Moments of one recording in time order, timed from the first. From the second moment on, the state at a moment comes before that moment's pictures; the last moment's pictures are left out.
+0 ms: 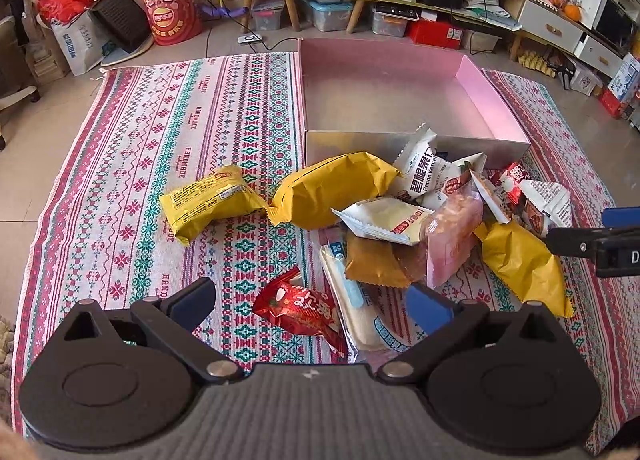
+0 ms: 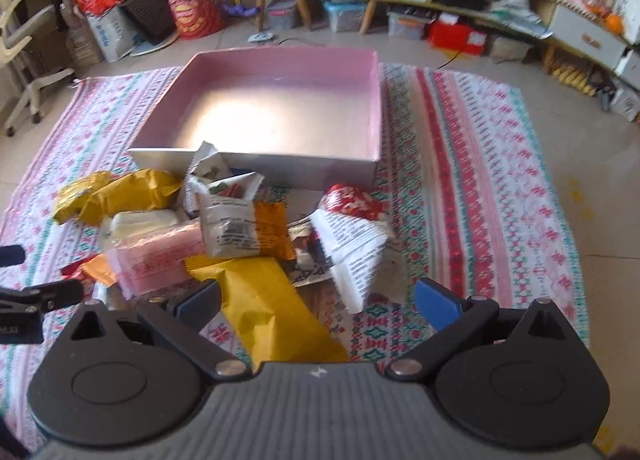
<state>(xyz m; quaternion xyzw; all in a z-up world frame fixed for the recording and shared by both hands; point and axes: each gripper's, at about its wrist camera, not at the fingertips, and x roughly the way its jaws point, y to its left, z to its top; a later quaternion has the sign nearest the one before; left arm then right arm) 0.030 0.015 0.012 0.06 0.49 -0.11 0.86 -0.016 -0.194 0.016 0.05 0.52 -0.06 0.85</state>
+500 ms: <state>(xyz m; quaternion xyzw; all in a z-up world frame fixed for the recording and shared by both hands) 0.087 0.053 0.005 0.10 0.53 -0.16 0.83 0.004 -0.184 0.000 0.07 0.57 0.04 0.82</state>
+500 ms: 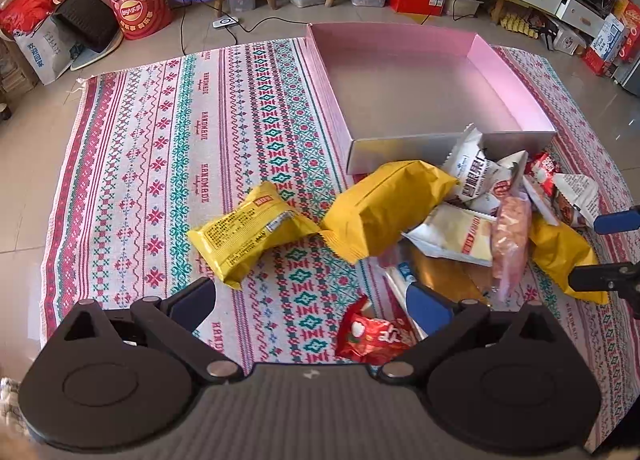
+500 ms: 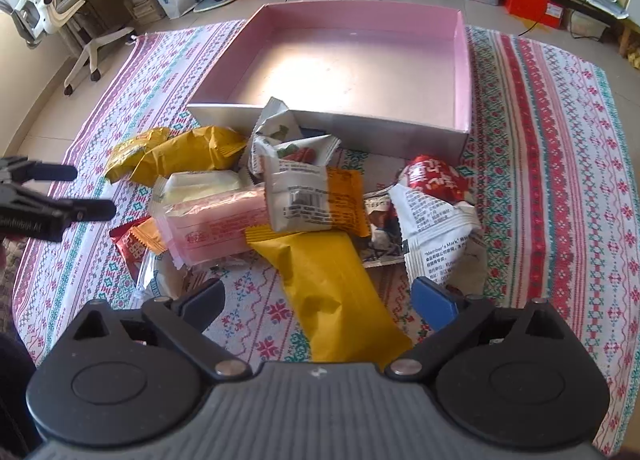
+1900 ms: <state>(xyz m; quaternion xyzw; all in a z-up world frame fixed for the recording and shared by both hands) 0.133 0.068 -0.034 0.07 0.51 -0.19 0.83 -0.006 -0.179 -0.021 0.01 0.58 0.06 0.81</state>
